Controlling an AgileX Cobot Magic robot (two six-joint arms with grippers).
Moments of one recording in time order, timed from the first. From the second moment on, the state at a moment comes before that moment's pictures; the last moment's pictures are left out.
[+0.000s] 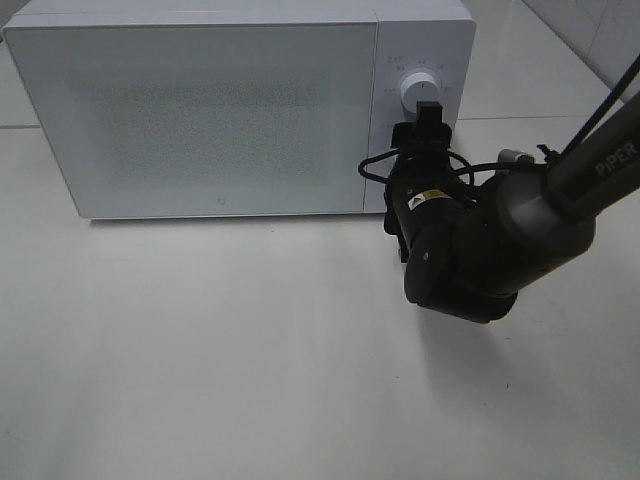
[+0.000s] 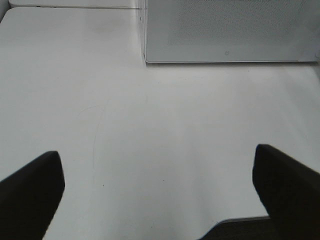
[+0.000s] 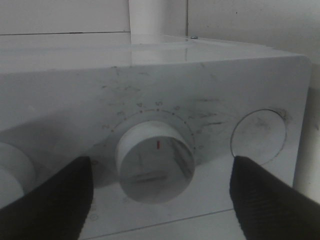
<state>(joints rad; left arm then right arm) -0.02 0.00 -0.52 -0.10 1.08 0.05 0.66 2.10 -0.85 0.80 -1.14 1.26</state>
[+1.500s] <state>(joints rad) -0.02 0.00 -0.52 -0.10 1.08 0.05 0.57 1.42 -0.49 0.37 -0.27 0.43</state>
